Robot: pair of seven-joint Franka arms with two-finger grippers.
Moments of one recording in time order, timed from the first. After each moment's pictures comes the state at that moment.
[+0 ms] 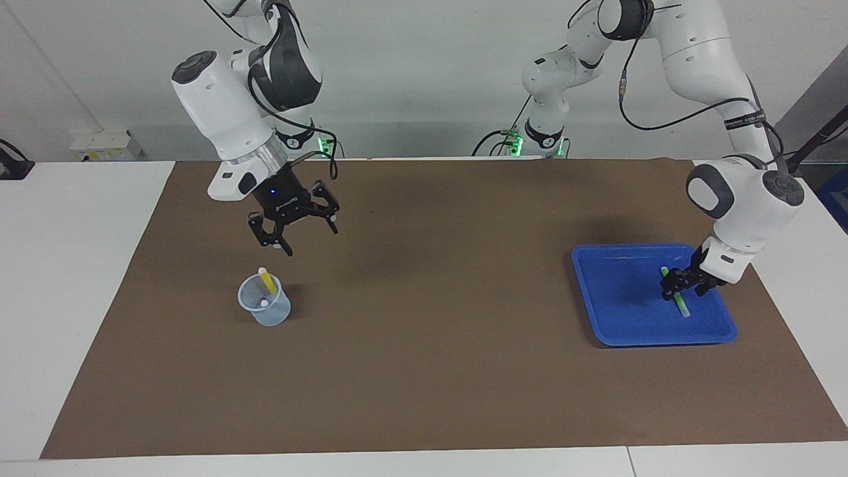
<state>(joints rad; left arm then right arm) 0.32 0.41 -0.13 -1.81 0.02 2.31 0.18 -0.03 0.02 0.24 -1.90 0.36 2.21 -0.26</state>
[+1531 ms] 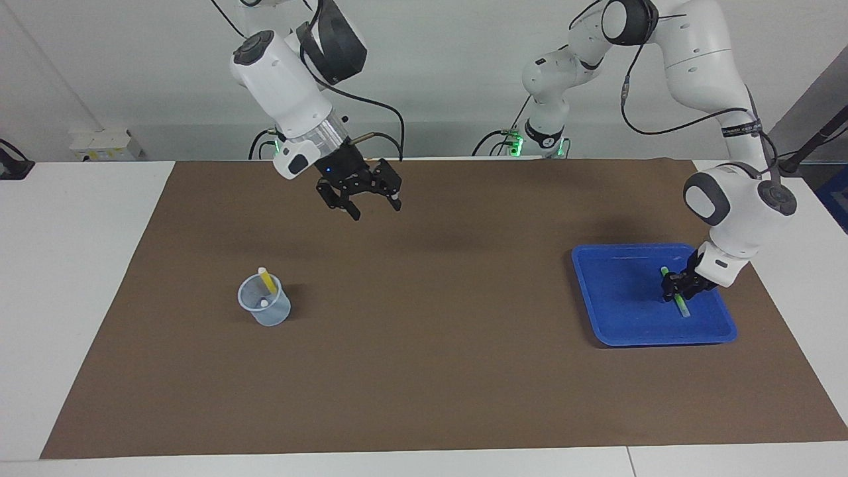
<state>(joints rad) 0.35 0.43 -0.13 -1.84 0.02 2.33 0.20 -0.03 0.00 0.40 -1.89 0.48 2.18 0.37</state>
